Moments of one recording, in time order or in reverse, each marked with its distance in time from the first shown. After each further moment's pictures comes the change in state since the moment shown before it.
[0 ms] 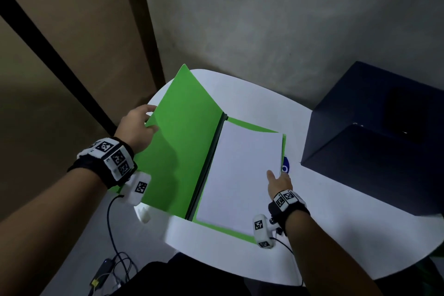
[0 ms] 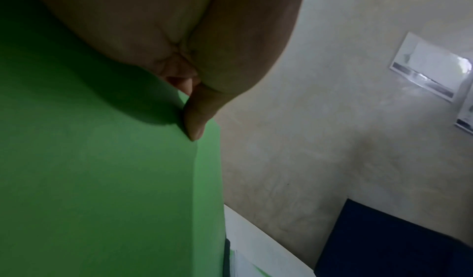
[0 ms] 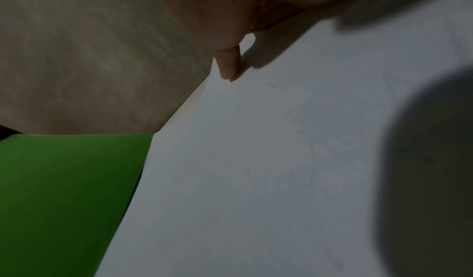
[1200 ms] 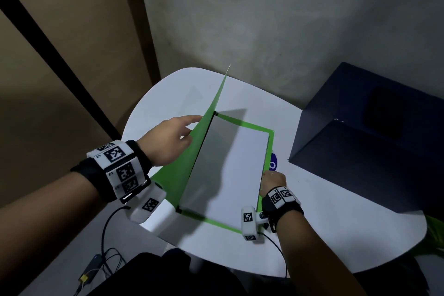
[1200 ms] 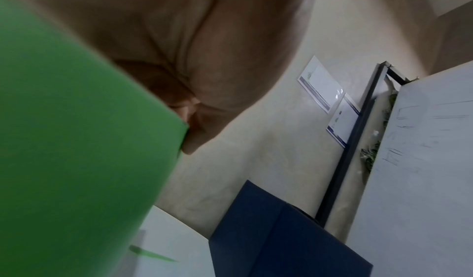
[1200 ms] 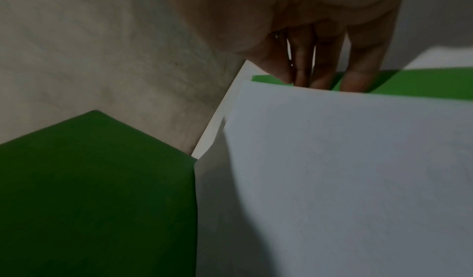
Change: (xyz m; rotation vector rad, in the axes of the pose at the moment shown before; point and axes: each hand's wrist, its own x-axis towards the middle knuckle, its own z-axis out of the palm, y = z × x) left_hand -0.088 0.102 0.010 0.068 -0.399 0.276; right_hand 0.002 0.003 -0.022 0.255 -0.060 0.128
